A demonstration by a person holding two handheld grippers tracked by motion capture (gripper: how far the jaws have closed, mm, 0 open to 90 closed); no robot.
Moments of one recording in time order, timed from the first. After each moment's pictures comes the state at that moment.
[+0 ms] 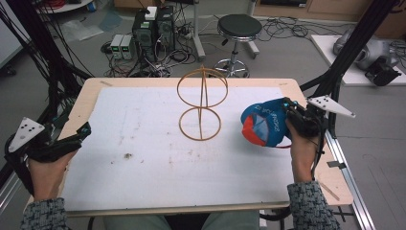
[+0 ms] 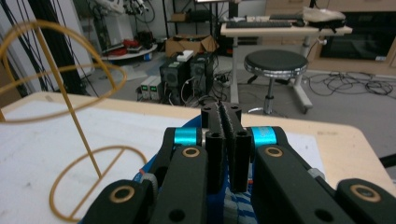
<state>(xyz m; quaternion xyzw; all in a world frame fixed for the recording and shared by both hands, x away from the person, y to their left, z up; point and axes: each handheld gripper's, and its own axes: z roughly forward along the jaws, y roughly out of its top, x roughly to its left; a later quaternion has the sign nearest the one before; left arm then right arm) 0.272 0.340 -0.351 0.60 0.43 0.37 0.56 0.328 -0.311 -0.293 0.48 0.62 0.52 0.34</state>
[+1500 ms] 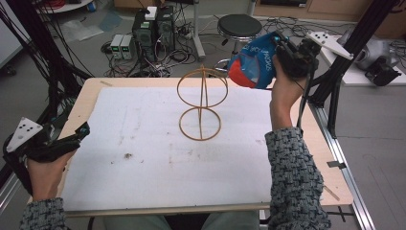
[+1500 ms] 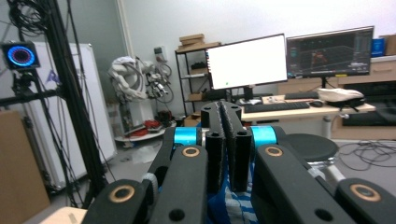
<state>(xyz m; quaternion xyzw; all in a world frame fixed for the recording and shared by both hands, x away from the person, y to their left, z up) 0.273 0.344 -0.352 0.60 0.43 0.37 0.56 0.401 -0.254 -0.186 0.43 0.52 0.64 0.37</state>
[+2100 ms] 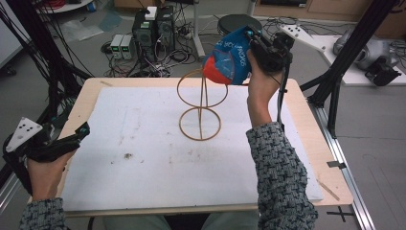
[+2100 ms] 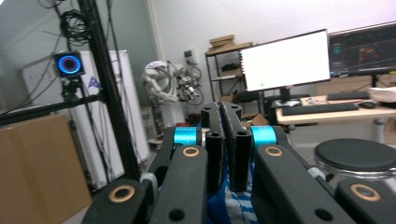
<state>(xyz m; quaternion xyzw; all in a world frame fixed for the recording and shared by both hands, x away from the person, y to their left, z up) 0.273 0.344 -0.352 0.60 0.43 0.36 0.57 0.407 -0.201 -0.181 0.40 0.54 0.67 0.32</state>
